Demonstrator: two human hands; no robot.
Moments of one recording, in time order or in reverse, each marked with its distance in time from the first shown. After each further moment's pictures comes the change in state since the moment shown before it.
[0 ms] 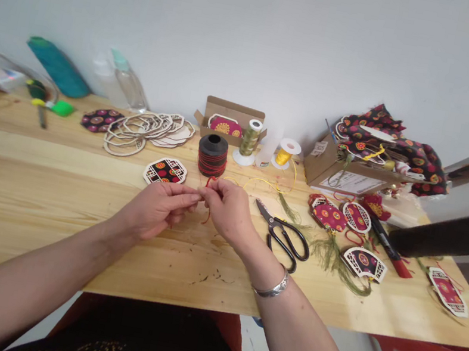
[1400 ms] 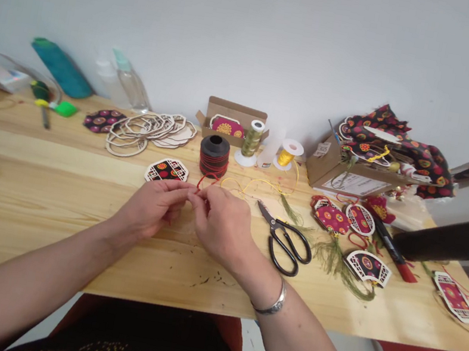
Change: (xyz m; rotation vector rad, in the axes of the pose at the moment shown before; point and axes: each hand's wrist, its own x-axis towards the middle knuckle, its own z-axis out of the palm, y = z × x) left_hand 0.002 0.002 -0.001 -0.028 0.175 0.050; right_hand -0.023 -0.014 0.006 -0.592 0.134 -0.337
